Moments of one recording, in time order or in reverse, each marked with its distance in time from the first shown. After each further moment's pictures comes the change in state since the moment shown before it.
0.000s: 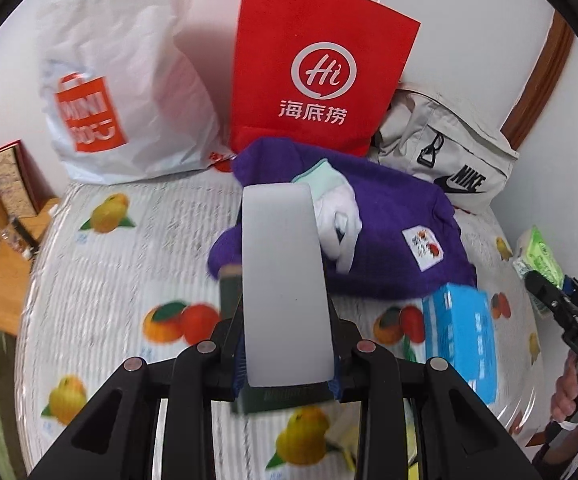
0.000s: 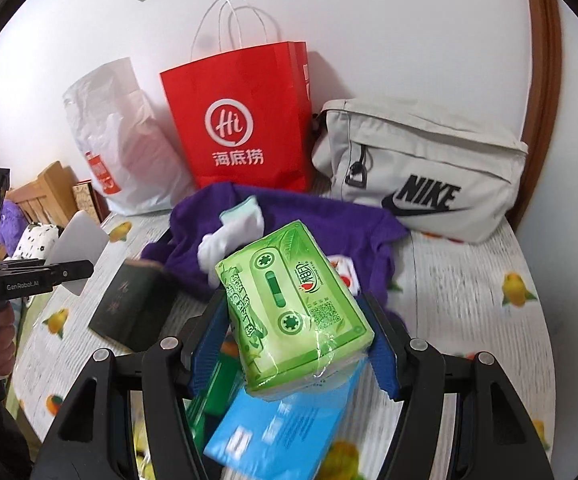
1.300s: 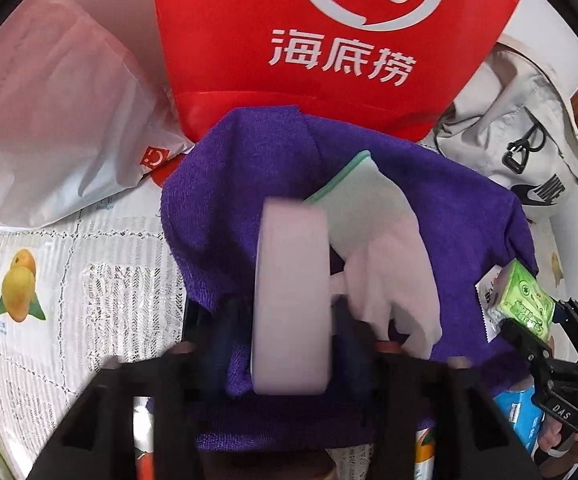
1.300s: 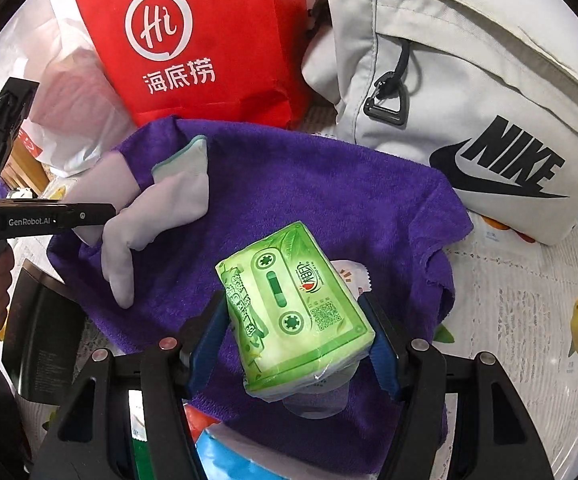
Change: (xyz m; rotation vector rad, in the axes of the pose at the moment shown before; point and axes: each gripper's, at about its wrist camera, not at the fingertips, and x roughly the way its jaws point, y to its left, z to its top) left arm 0.166 -0.010 0.082 0.008 0.220 0.020; right arm 0.173 -0.030 0.024 -0.027 0.267 0.011
